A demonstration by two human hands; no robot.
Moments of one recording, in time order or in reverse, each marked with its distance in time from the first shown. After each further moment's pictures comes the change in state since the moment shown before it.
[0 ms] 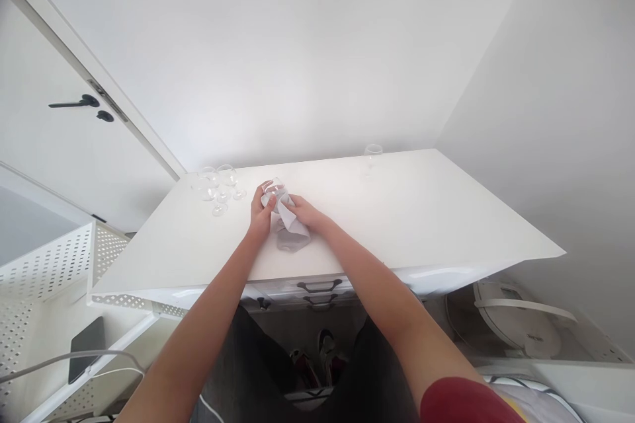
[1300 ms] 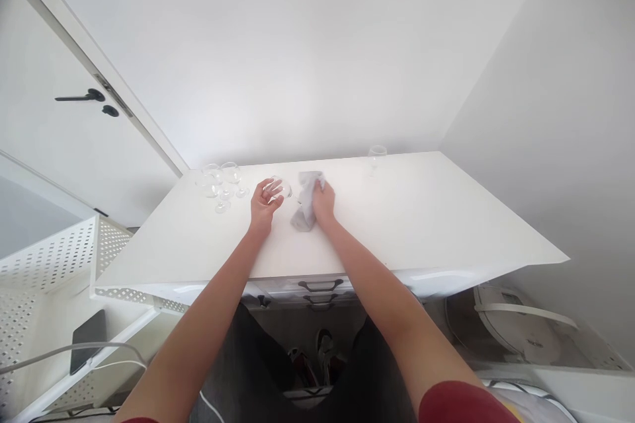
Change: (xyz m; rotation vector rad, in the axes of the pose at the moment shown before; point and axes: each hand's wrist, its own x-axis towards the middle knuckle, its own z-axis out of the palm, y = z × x) left_hand 0.004 -0.008 -0.007 -0.041 0.063 -0.083; right_hand 0.011 0.014 -0.036 -0.225 0.862 -0.186
